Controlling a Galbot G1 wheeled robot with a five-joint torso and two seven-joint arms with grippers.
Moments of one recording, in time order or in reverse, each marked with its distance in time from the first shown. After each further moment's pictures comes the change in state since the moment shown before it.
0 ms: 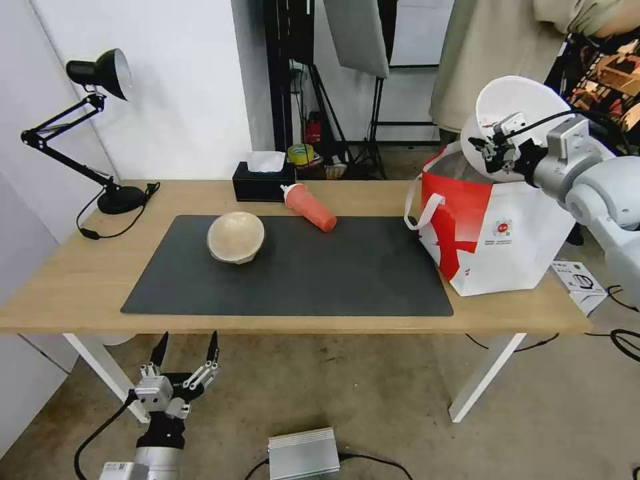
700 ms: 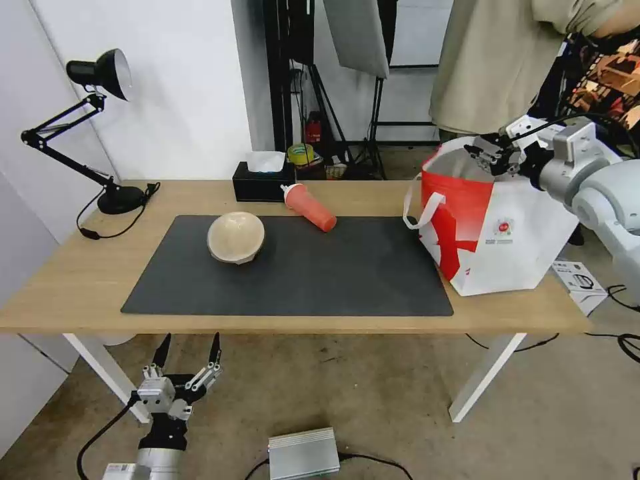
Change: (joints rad) left arm 0.009 -0.005 0.003 -0.006 0.003 -0.004 0.007; right arm -0.034 -0.031 0.041 0.032 0.006 -0.002 0.001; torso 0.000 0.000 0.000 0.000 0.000
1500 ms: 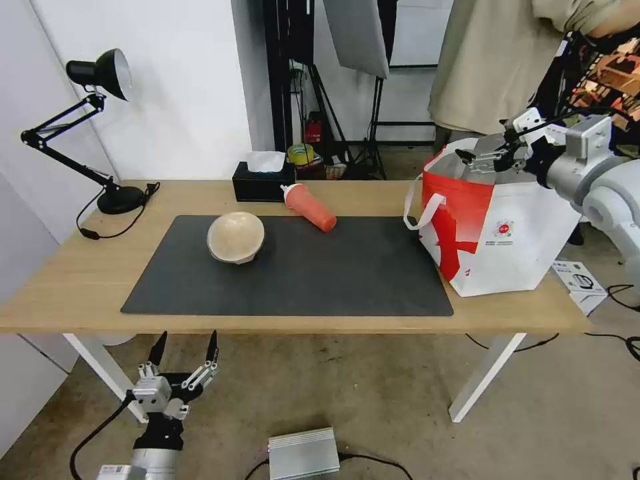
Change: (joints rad) left arm 0.021 0.020 -0.019 -0.039 -0.016 0.003 -0.006; right arm -0.017 -0.034 0.028 0.090 0.112 0.003 0.045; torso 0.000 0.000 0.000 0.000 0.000
